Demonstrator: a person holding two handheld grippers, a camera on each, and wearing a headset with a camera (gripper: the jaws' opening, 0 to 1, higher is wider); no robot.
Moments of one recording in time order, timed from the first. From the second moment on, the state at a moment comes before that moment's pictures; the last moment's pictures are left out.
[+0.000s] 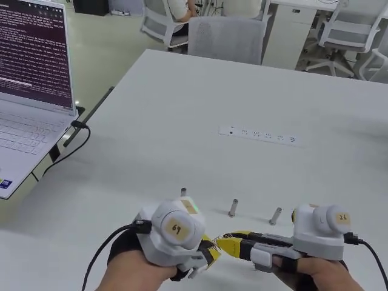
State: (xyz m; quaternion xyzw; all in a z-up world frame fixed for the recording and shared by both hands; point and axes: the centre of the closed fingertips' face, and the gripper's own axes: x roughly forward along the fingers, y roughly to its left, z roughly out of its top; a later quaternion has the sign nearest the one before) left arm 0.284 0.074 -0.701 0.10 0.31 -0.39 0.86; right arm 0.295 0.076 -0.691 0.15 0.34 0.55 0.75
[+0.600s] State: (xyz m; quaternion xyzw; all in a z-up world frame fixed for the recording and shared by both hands) left arm 0.281 0.075 -0.701 0.12 0.30 -0.40 0.86; right arm 0.293 0.076 -0.686 0.16 0.34 0.55 0.74
